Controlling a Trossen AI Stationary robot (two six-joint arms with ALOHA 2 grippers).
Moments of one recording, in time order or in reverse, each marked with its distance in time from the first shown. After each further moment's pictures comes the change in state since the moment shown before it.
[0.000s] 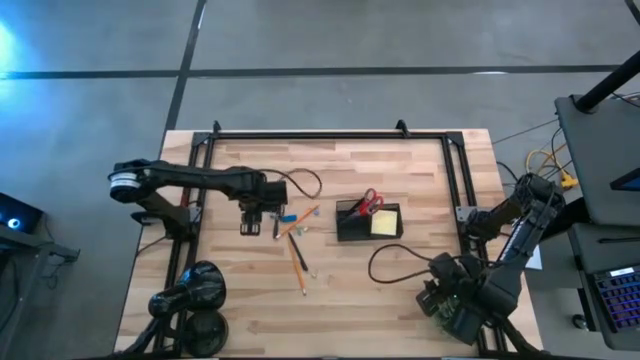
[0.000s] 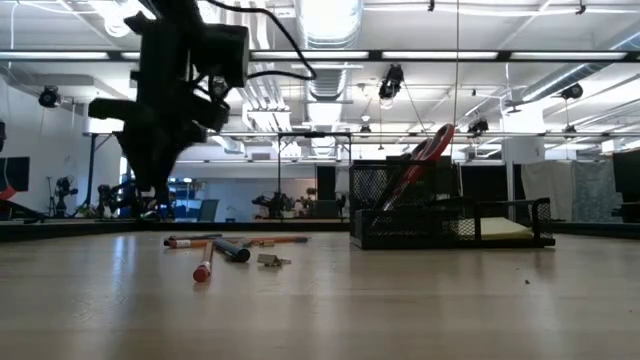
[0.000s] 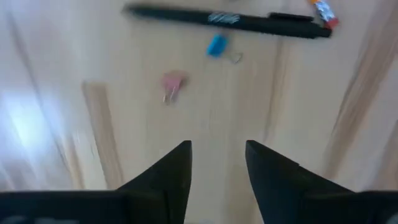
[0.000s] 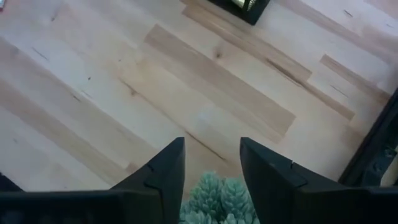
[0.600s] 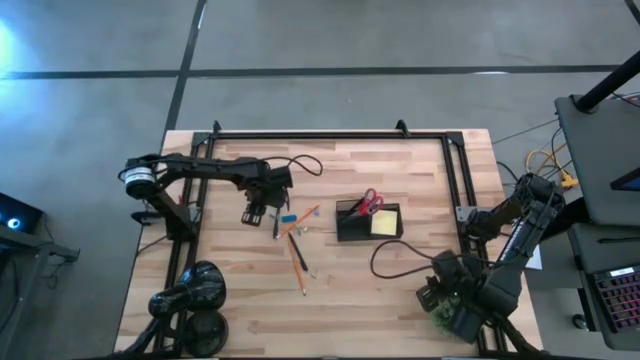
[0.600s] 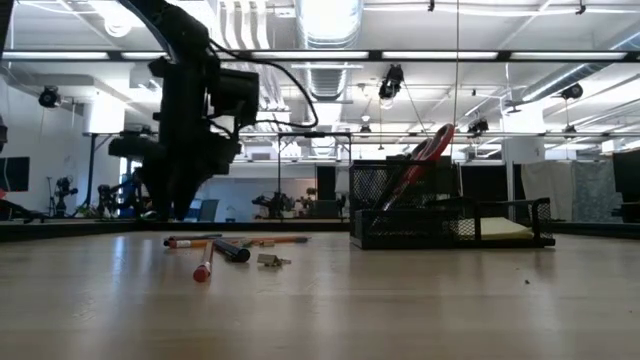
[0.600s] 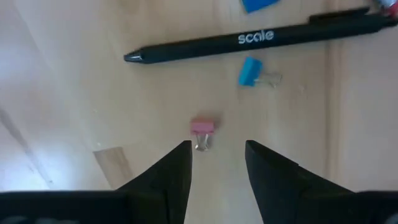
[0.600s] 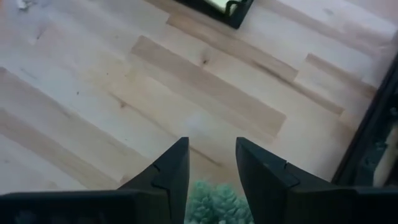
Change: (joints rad) left arm 0.171 0.096 -0.052 0.176 0.075 0.377; right arm 0.000 0.000 -0.007 -0.044 0.008 0.088
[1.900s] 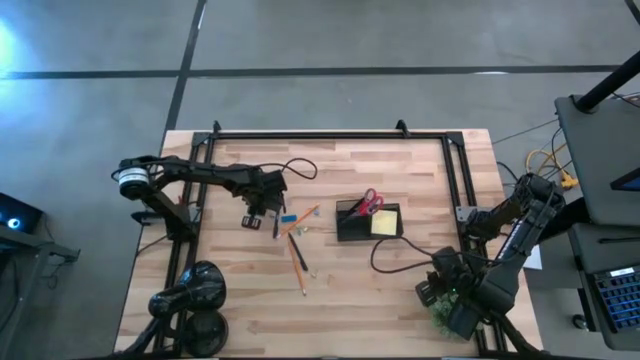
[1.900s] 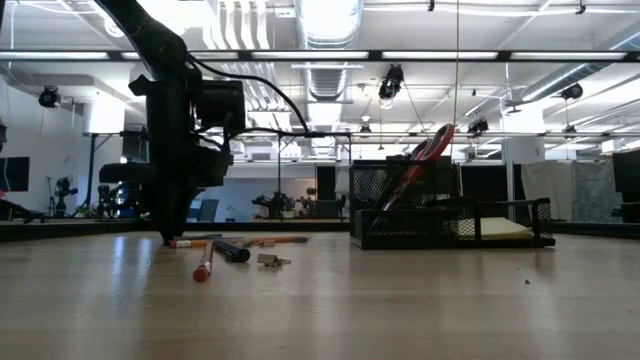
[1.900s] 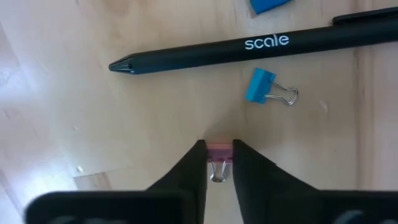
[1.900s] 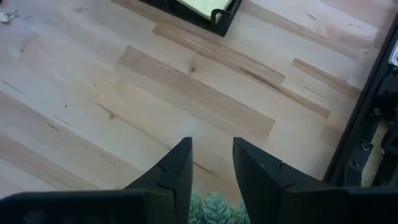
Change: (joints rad) left arm 0.021 -0.014 -0.167 0.248 -0.009 0.011; right arm -0.022 -0.002 0.000 -0.035 -0.008 0.022
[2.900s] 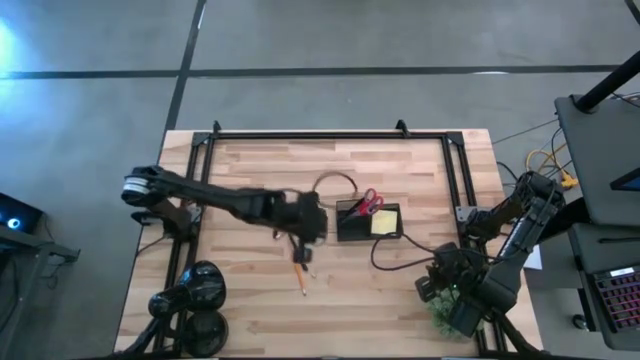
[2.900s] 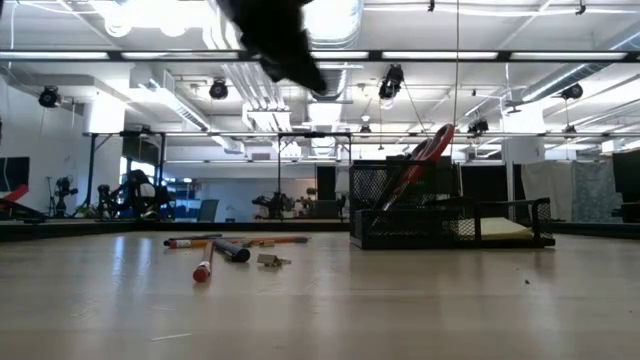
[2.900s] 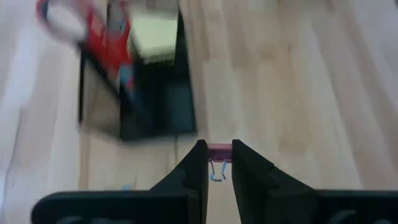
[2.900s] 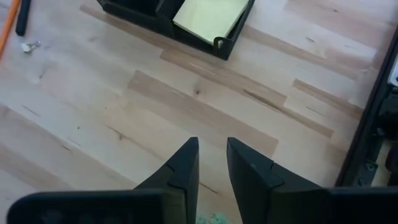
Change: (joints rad) left arm -0.456 0.044 0.511 0.167 -0.027 -0.563; right arm 0.000 -0.019 0.000 -0.034 0.081 0.029
